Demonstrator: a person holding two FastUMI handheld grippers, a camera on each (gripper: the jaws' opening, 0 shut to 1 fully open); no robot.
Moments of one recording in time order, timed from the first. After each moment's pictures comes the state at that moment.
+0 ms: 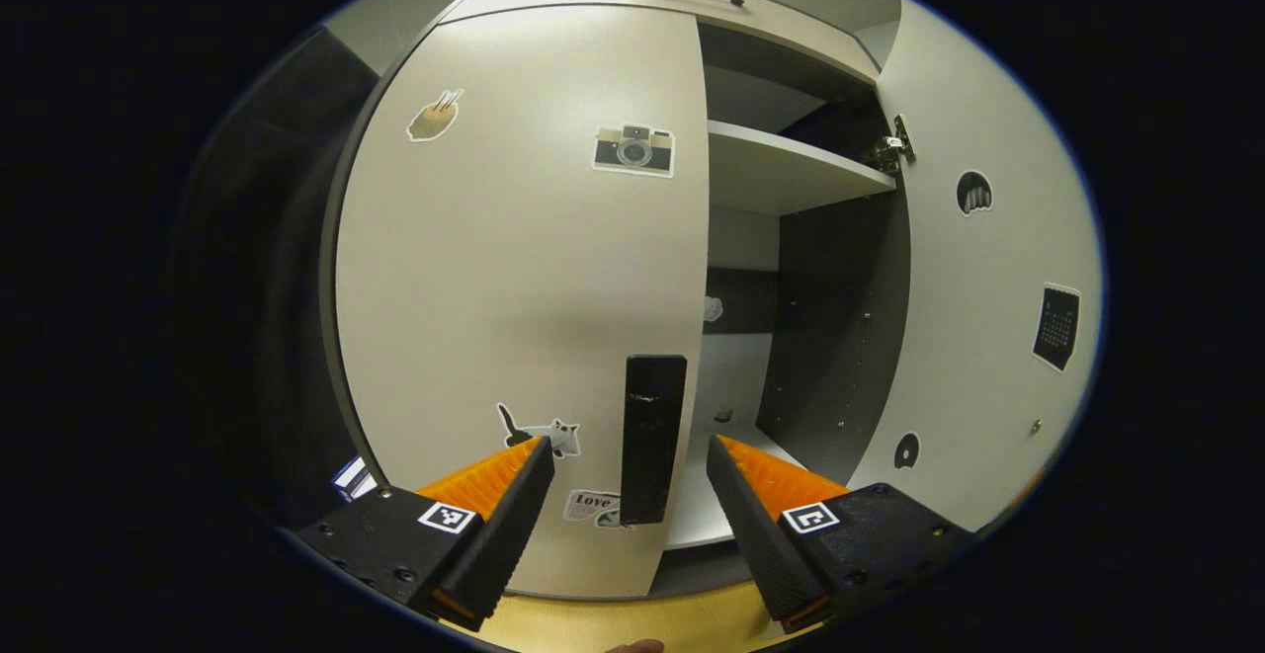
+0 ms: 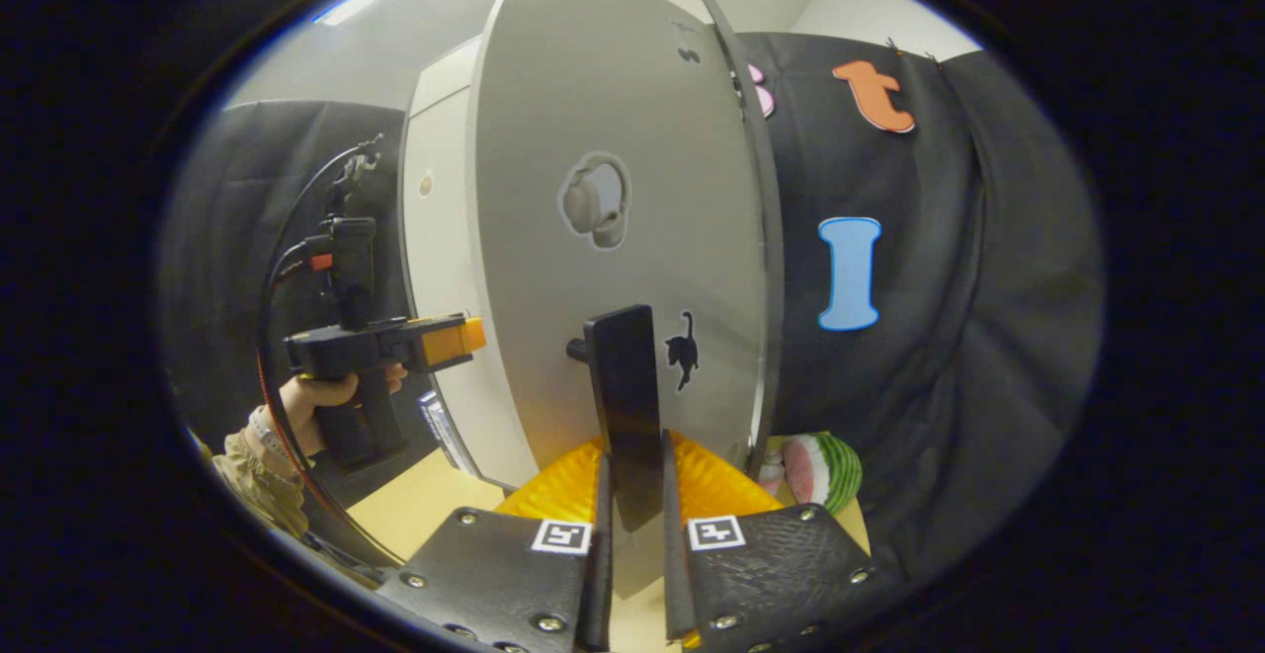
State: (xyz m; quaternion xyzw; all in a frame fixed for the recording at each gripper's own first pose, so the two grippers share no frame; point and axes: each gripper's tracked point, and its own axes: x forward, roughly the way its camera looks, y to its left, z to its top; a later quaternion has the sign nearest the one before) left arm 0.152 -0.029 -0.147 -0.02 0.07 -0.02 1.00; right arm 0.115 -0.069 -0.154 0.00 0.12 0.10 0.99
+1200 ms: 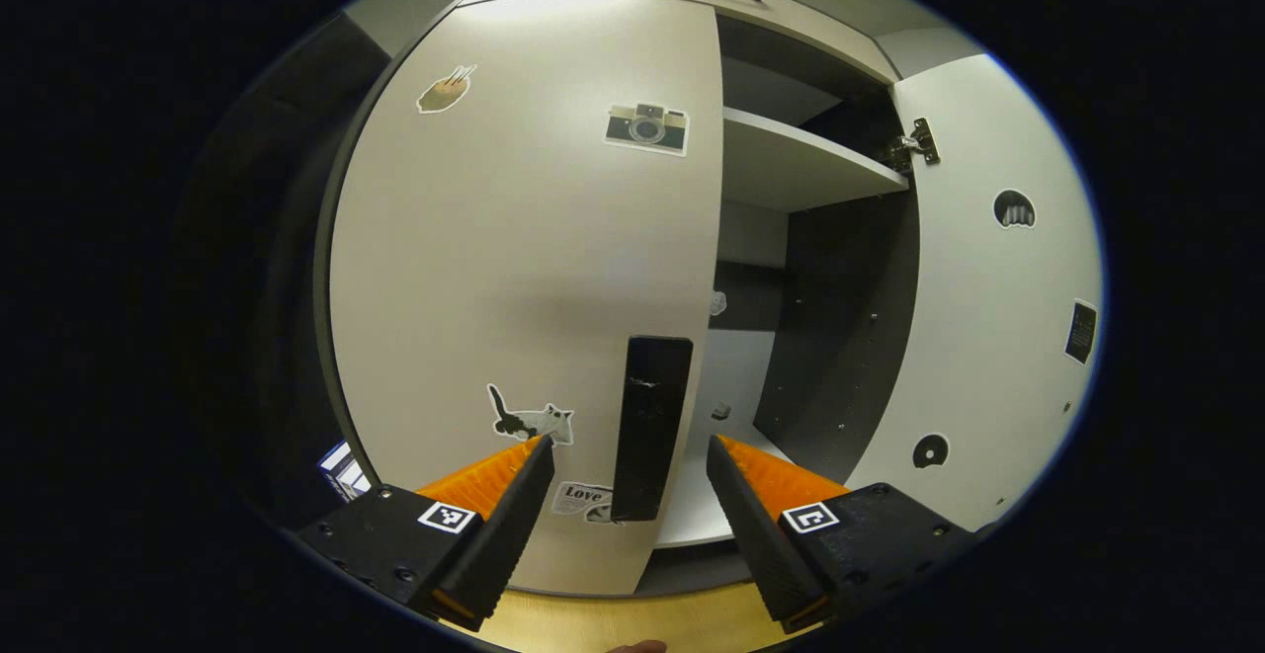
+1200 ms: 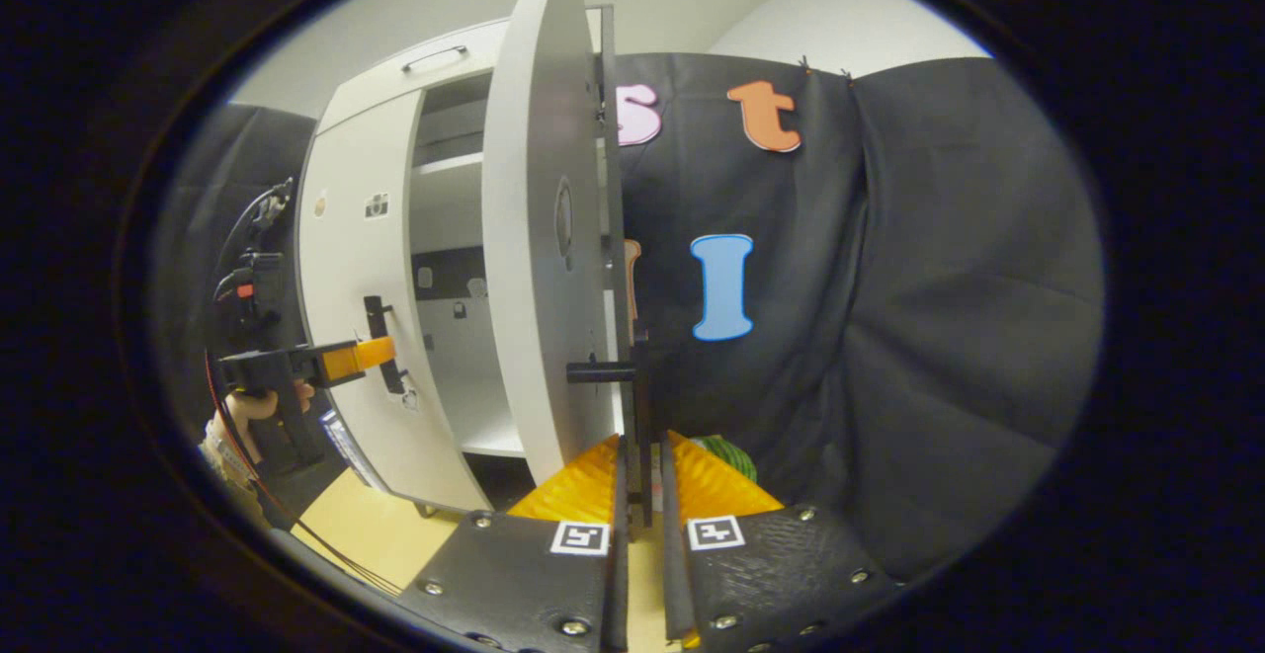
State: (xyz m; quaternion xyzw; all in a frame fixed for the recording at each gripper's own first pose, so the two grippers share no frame) left arm 0.161 -0.026 -0.161 -0.05 0.08 -0.01 1.00; right arm 0.110 -0.116 -0.136 -0.01 0.08 -0.07 0.99
